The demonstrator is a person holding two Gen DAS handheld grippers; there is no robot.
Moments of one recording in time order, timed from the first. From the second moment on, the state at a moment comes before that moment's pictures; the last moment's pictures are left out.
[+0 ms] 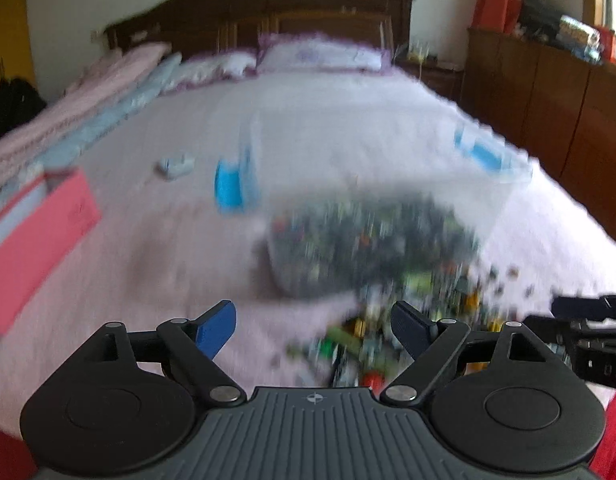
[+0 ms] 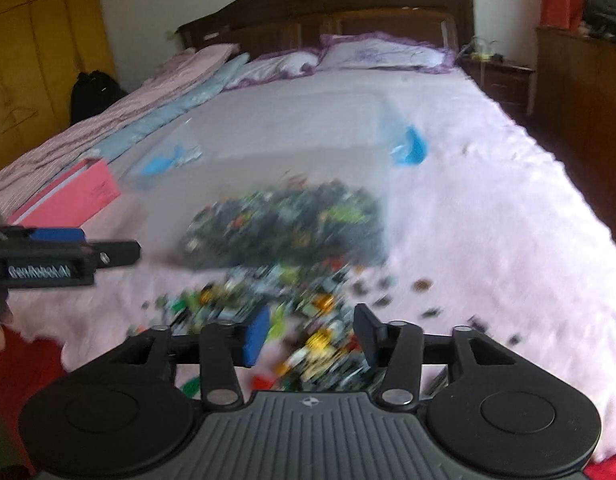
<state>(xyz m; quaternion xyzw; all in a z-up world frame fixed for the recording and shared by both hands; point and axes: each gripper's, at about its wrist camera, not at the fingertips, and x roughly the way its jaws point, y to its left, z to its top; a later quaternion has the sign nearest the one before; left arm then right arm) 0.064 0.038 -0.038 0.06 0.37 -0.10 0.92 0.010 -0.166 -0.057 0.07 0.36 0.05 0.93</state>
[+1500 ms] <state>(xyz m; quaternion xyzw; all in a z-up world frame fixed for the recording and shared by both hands) 0.011 0.009 -0.111 0.11 0.41 -0.19 0.89 -0.042 -0.107 -0.109 -0.02 0.43 0.14 0.89</state>
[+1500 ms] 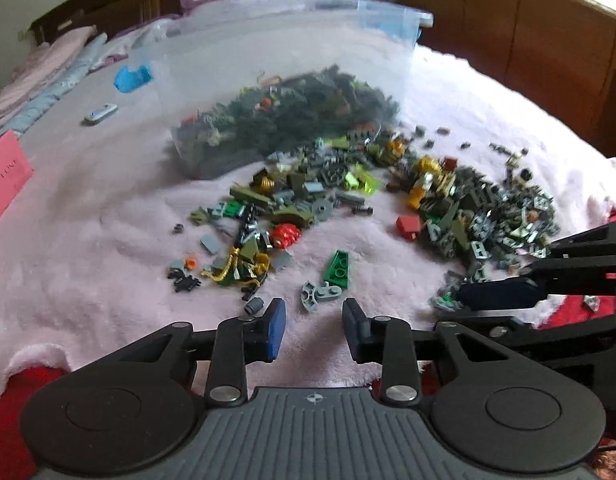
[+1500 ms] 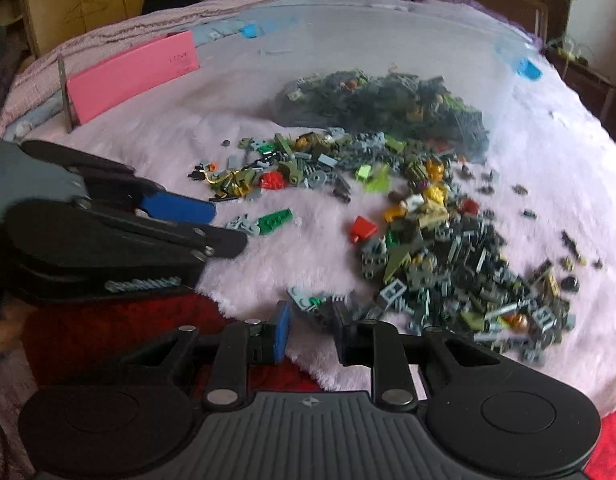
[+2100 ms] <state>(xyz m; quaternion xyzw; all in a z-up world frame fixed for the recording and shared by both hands) 0.002 0.029 -0.106 0.11 0.44 -0.17 0.87 -0.047 -0.109 -0.108 0.01 0.41 0.15 0.90</state>
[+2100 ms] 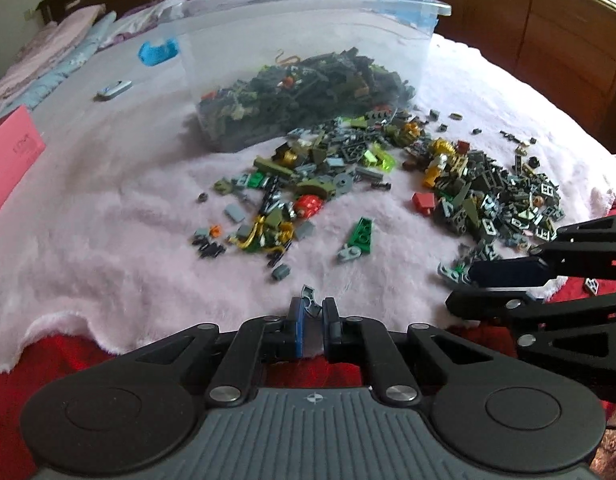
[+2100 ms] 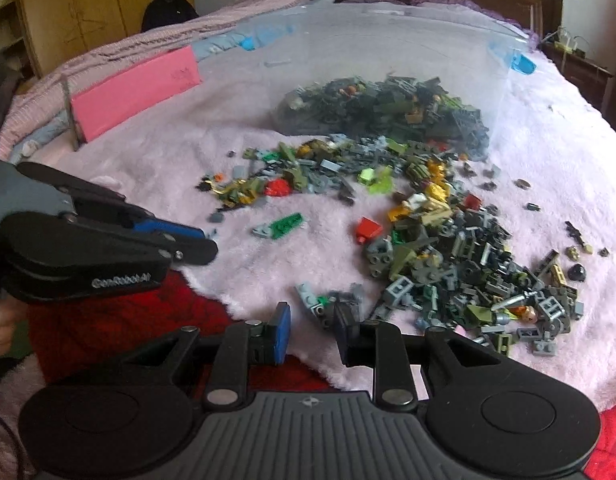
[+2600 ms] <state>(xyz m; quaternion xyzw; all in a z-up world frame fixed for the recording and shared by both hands) 0.005 0.028 -0.115 0.09 0.45 -0.17 0.87 -0.038 -0.103 -0.114 0.01 0.42 0.16 0.89</state>
